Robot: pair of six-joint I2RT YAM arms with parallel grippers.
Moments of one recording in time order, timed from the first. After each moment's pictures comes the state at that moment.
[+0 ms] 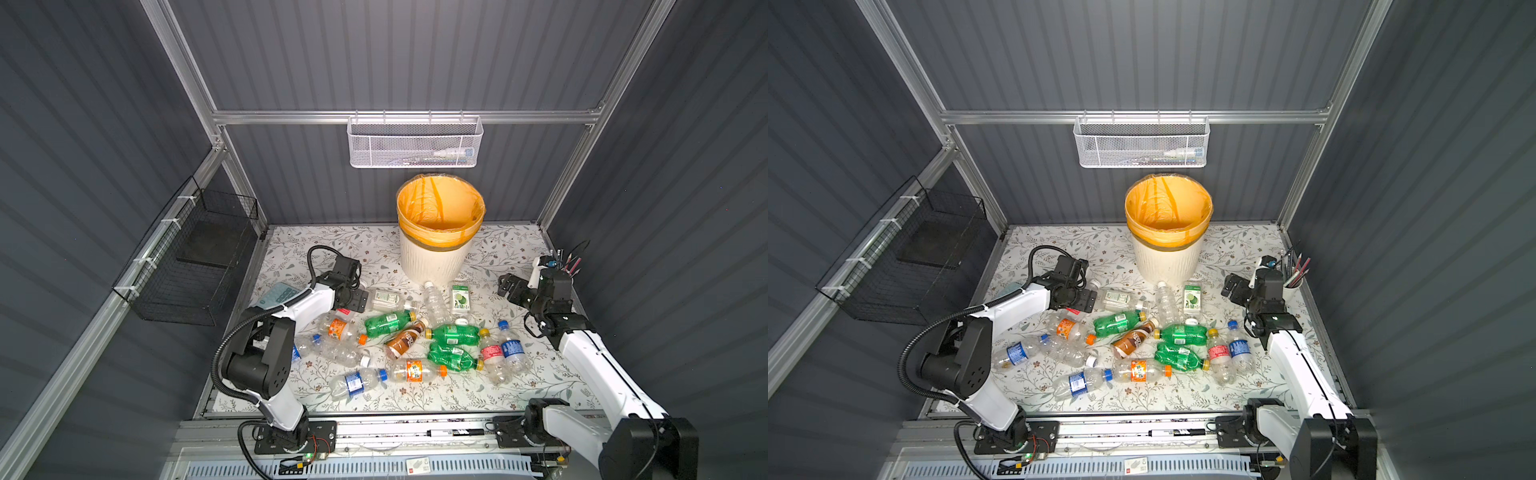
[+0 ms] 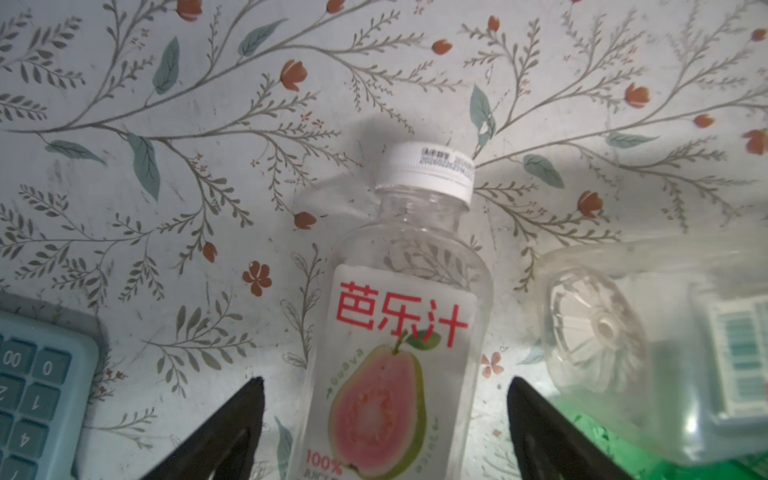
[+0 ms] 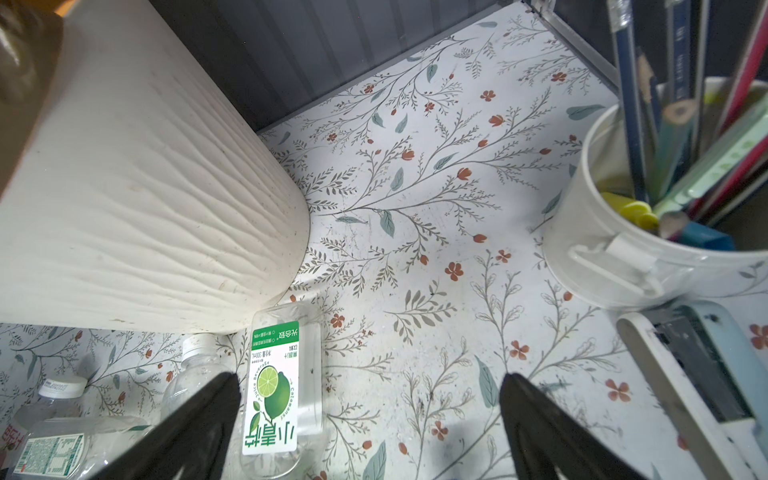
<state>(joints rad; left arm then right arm) -0.38 1.70 1.08 -0.47 -0.12 -0.01 -0.01 1.06 0.68 -0.19 -0.04 0.39</state>
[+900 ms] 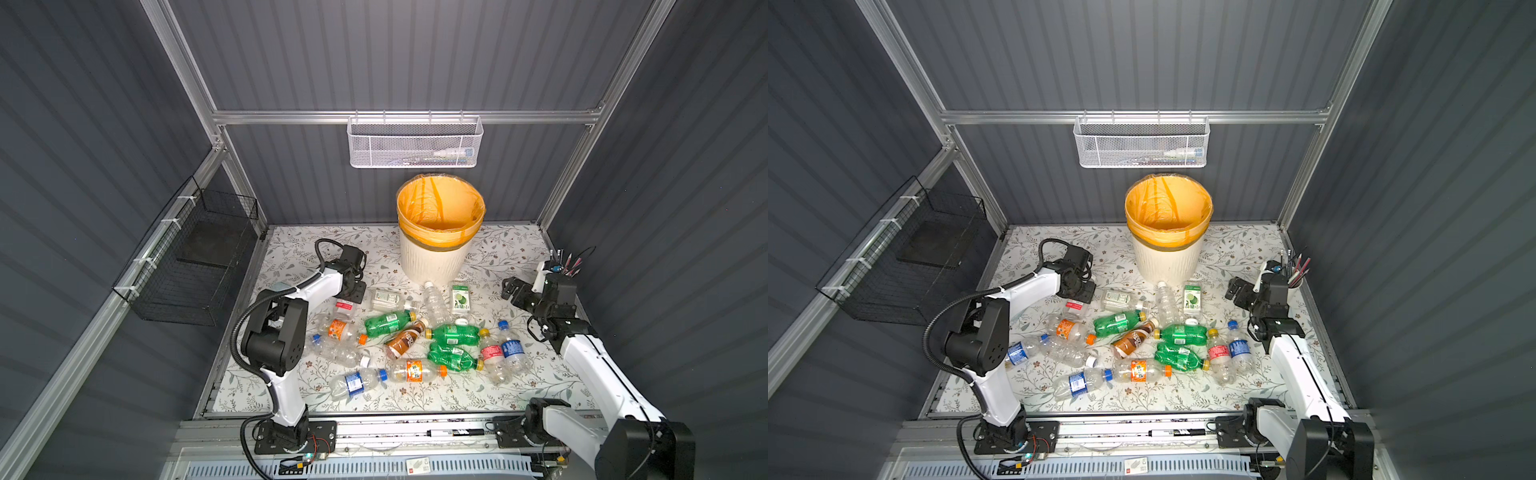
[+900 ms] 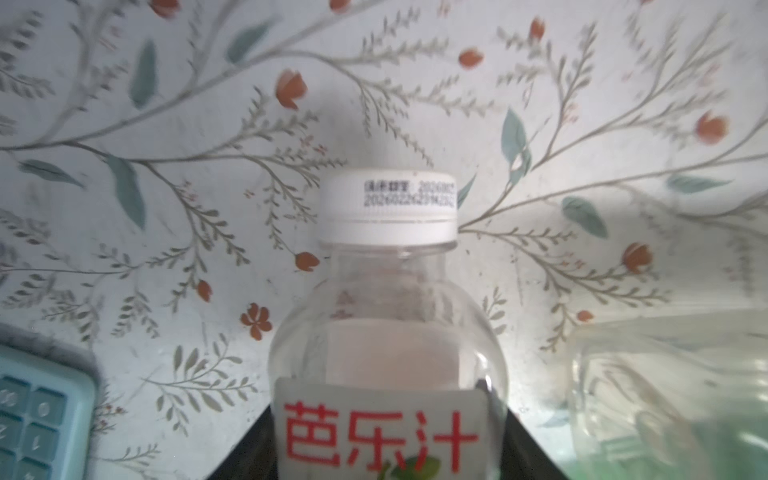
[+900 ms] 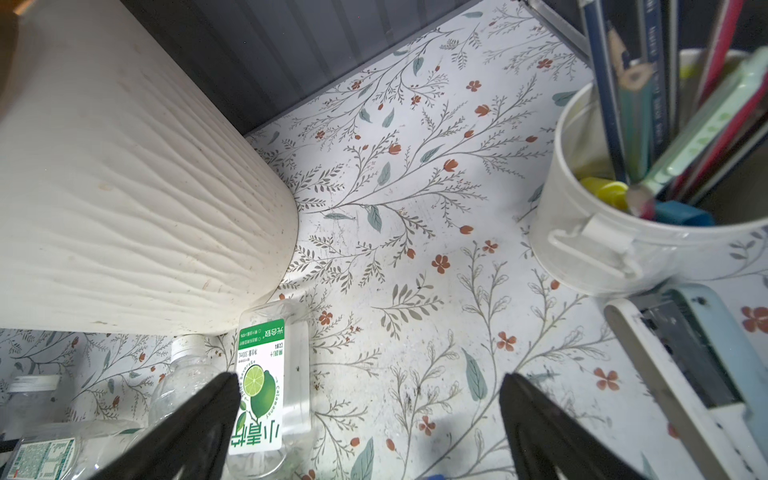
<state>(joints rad) -0.37 1.80 1.27 -0.58 -0.15 -0.03 -0.07 1.03 0.63 -0.17 -0.08 0.39</state>
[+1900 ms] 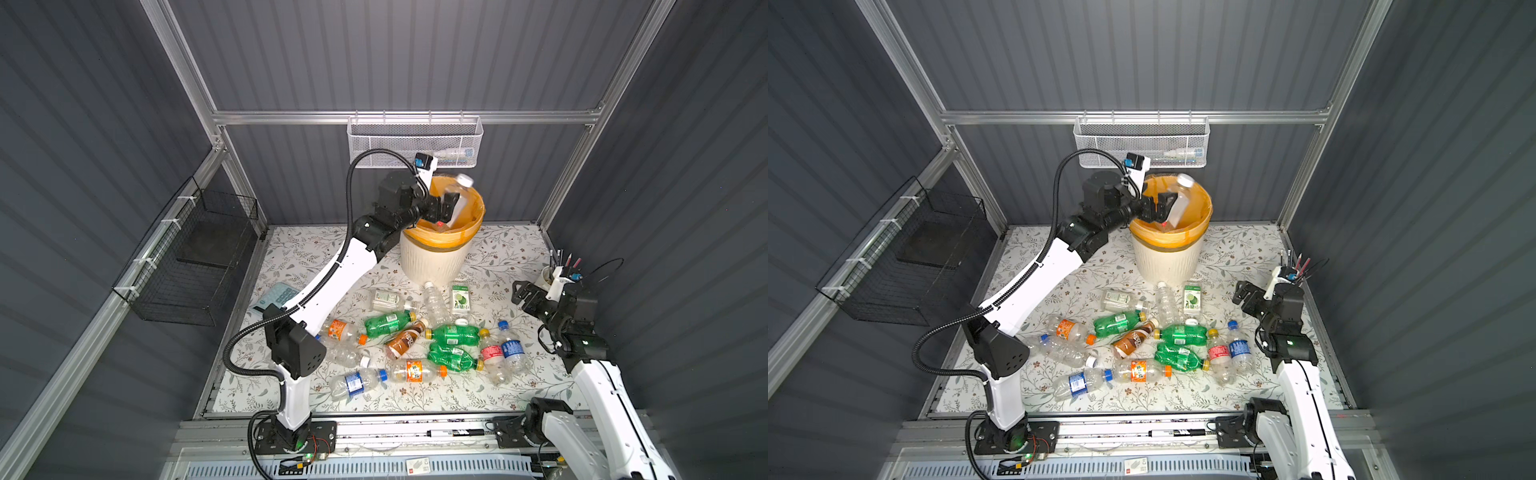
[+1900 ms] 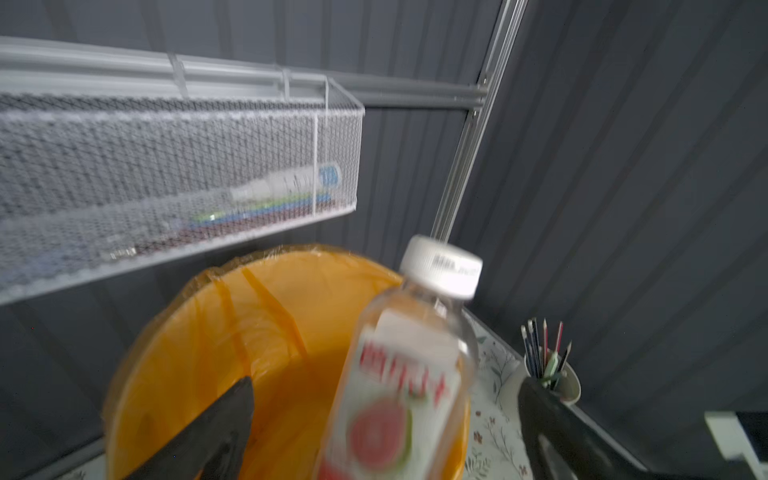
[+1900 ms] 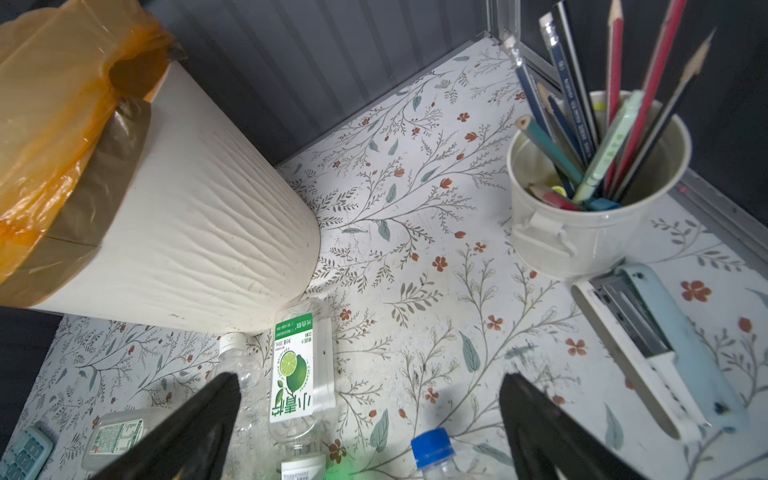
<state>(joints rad) -0.70 1.90 2.04 -0.30 0.05 -0.15 -0.12 0.79 0.63 -0.34 -0.11 0.43</state>
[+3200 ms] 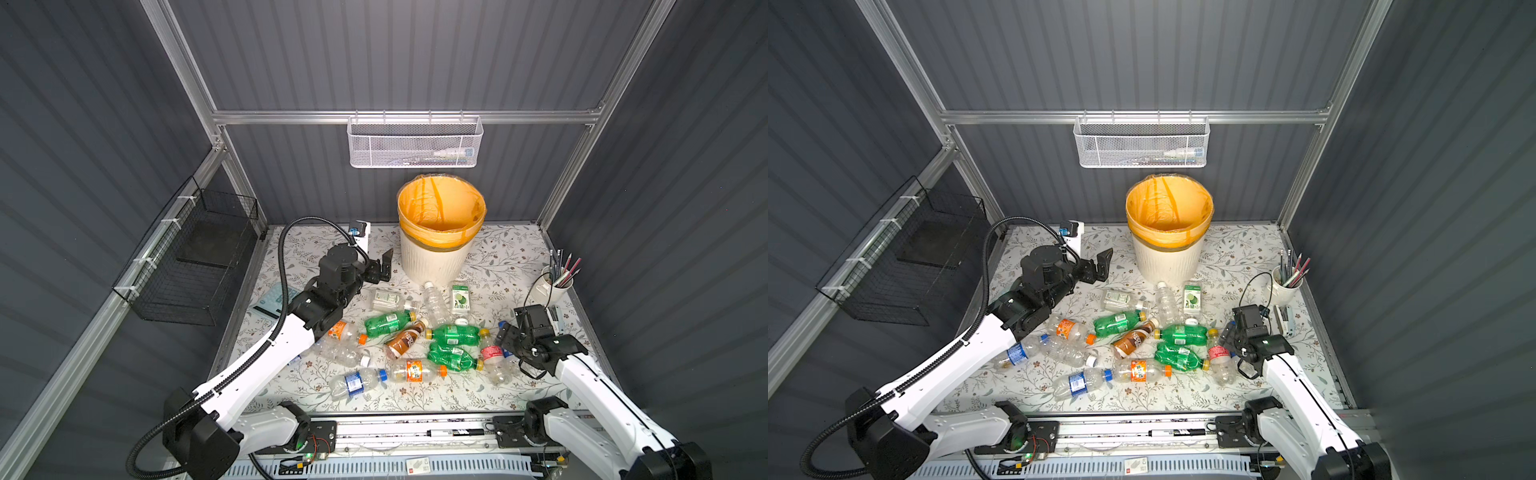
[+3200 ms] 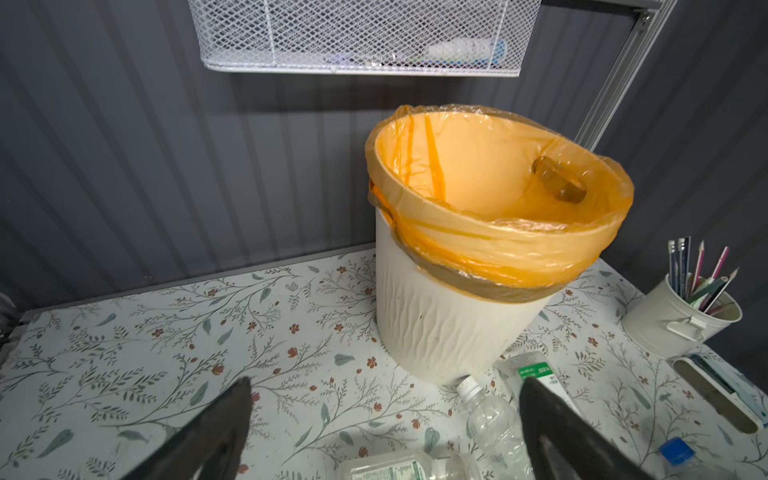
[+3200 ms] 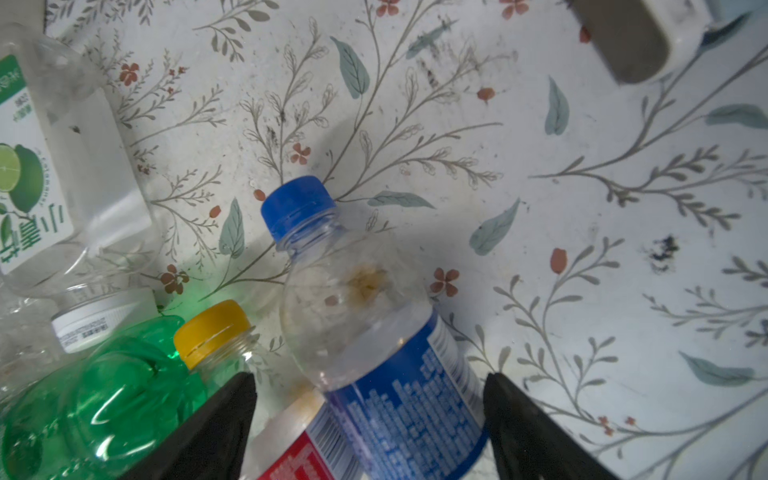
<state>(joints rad) -0.66 1.19 1.07 -0.13 -0.24 -0.13 0.19 0.91 0.51 -0.71 0.17 0.70</state>
